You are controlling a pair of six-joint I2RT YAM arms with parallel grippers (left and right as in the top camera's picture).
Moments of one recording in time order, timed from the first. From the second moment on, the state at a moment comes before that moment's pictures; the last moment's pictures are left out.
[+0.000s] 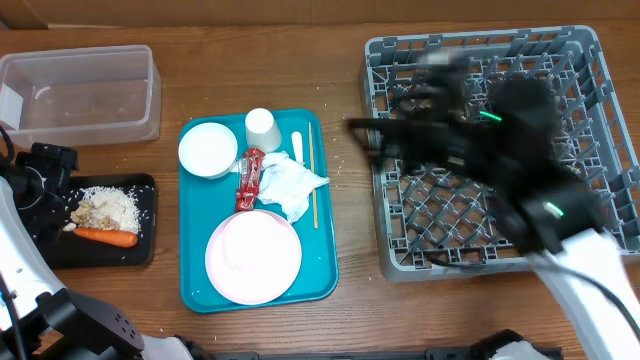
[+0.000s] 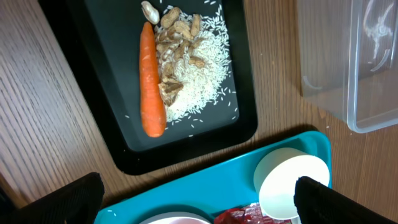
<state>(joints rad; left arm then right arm) 0.67 1.64 1.59 -1.30 0.11 -0.75 0.42 1.24 1.38 -0.55 -0.48 0.25</state>
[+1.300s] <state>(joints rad) 0.67 1.64 1.59 -1.30 0.10 -0.75 0.87 2.06 1.60 -0.87 -0.23 0.33</state>
